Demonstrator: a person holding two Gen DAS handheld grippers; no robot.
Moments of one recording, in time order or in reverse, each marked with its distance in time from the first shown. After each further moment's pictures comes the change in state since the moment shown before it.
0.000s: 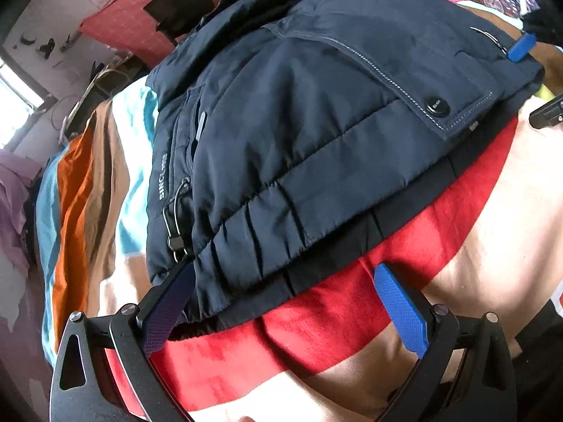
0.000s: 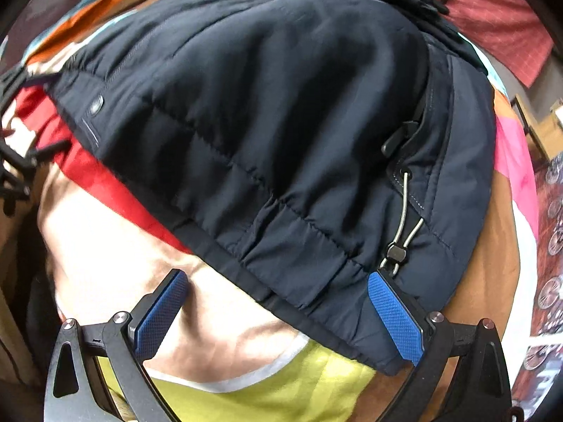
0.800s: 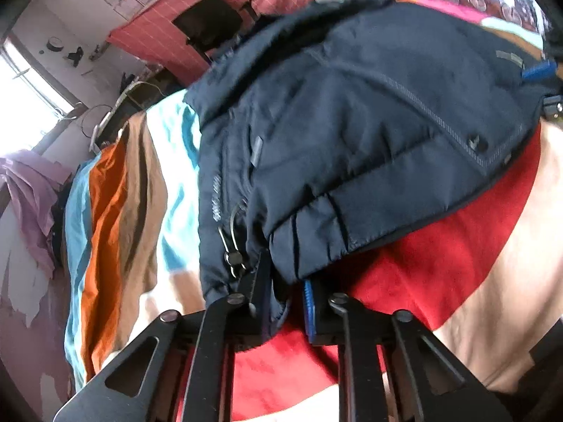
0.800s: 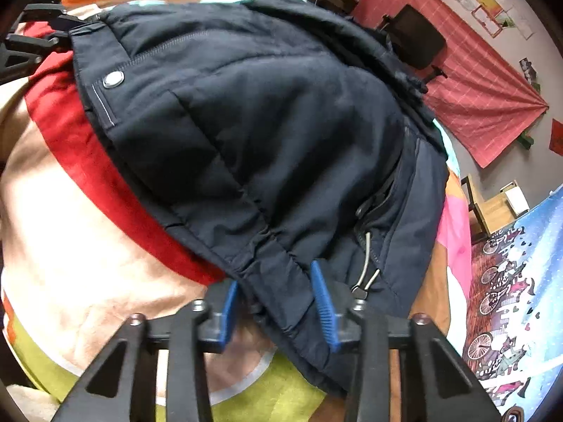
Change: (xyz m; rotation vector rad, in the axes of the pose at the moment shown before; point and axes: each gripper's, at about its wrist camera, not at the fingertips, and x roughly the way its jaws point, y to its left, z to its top) left arm -0.015 0.029 0.013 -0.053 -0.078 0.119; right arm -0.018 0.099 -0.030 -0.182 -0.217 -0.314
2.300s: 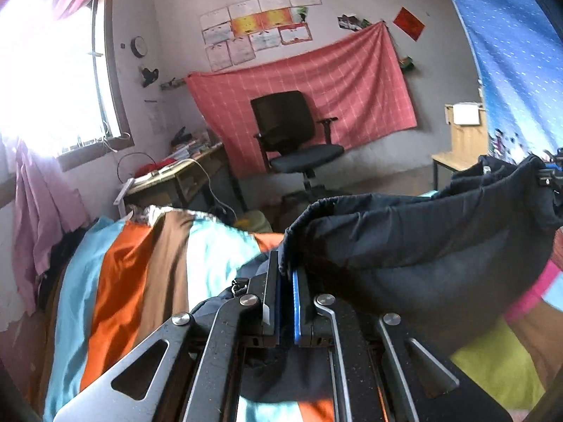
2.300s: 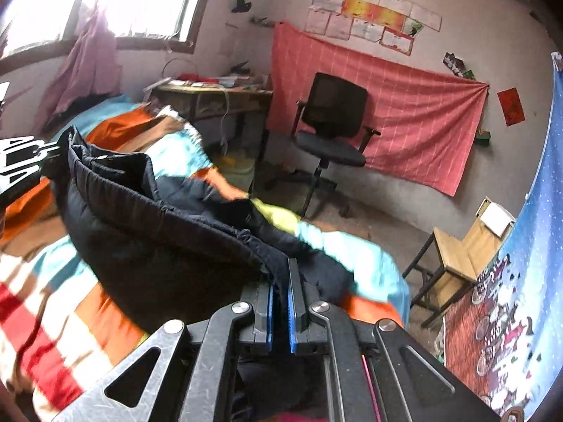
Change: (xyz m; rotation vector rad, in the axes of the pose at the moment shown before) left arm -0.034 0.175 0.258 -0.405 -0.433 0.037; right arm -0.050 -0.303 0.199 0.317 -0.406 -0.010
